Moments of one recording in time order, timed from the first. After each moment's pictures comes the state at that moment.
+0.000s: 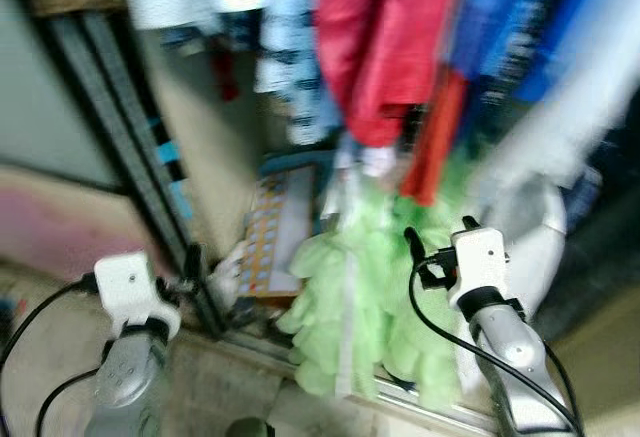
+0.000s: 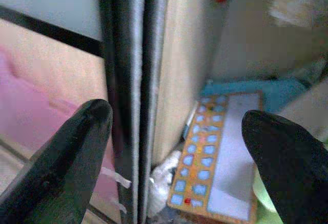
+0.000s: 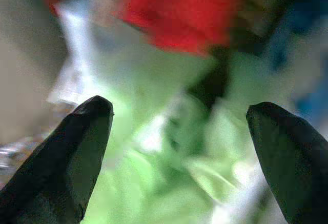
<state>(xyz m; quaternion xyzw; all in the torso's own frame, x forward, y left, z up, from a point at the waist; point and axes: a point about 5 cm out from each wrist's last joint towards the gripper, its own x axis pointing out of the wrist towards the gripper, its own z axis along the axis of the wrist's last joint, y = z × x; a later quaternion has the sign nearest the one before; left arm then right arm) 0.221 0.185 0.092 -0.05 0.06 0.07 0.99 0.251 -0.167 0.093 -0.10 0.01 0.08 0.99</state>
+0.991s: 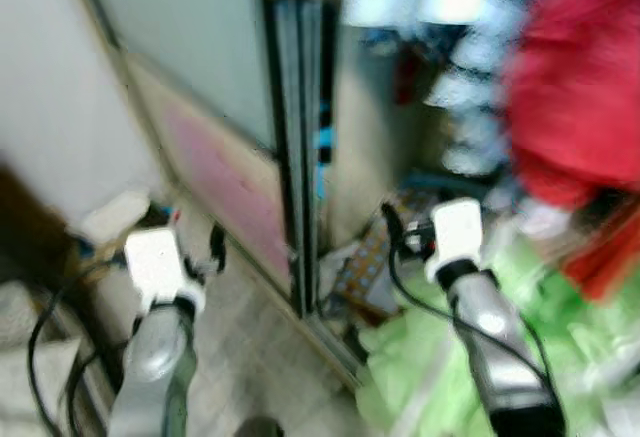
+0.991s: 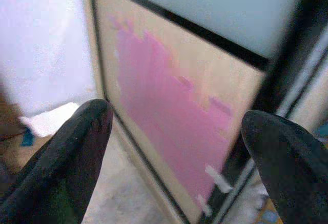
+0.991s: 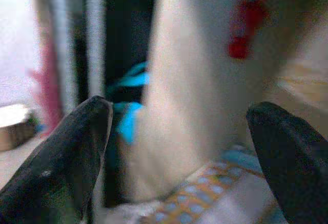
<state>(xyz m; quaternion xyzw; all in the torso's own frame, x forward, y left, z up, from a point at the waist) 0.236 0.171 0.098 -0.04 0.06 0.07 1.00 0.281 -0.134 0.107 -0.07 -0.03 0.13 0.99</state>
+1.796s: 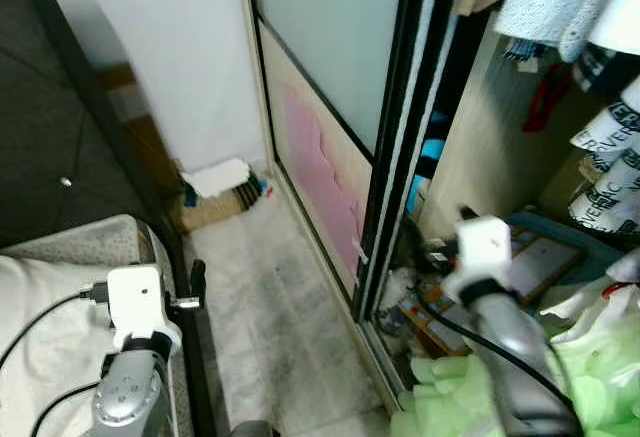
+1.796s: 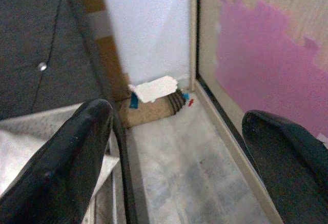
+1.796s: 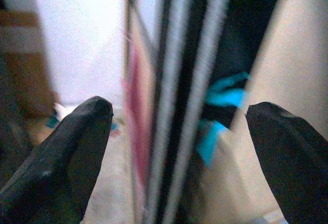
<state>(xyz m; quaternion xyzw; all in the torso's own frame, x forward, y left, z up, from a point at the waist) 0.201 0.190 0.088 0.03 0.09 0.05 0.99 0.262 -0.158 0.105 -0.06 -0.02 0.10 0.99</state>
